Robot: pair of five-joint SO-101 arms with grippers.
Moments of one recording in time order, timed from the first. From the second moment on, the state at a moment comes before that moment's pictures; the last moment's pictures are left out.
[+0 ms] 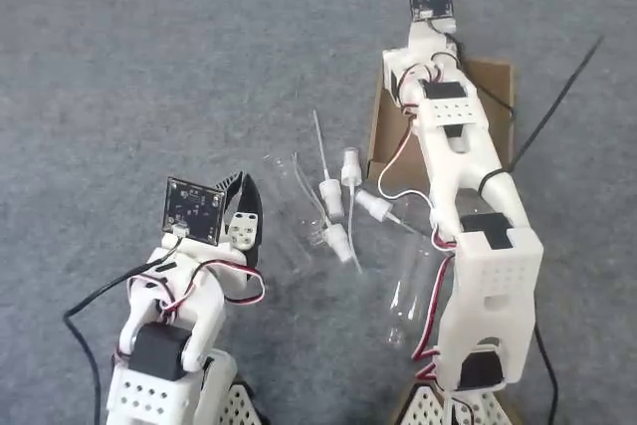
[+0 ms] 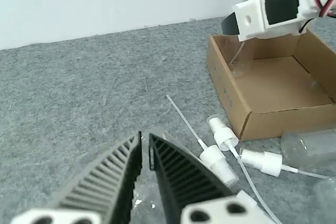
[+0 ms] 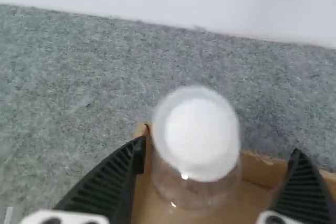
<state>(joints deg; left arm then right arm) 8.4 -93.0 81.1 49.9 4.1 -9.8 32.4 -13.6 24.4 1.9</state>
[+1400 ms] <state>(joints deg) 8.4 -93.0 81.1 49.9 4.1 -8.0 32.3 -83.6 100.7 2.1</state>
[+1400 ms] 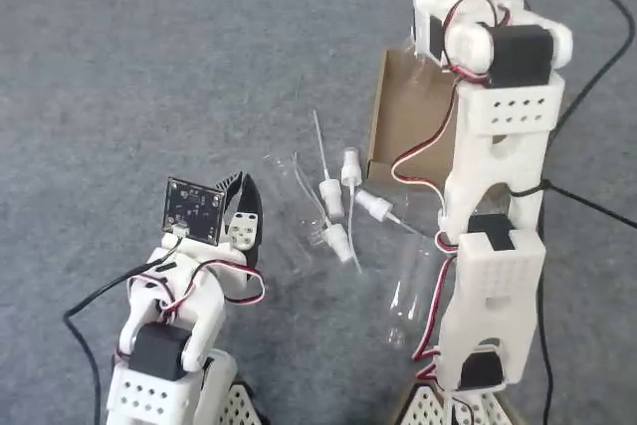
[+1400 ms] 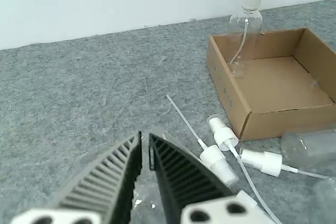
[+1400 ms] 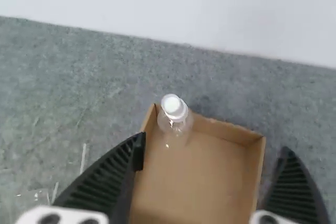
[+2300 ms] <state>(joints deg) 8.6 -93.0 81.4 49.9 4.1 -5.2 -18.5 20.6 91.8 27.6</state>
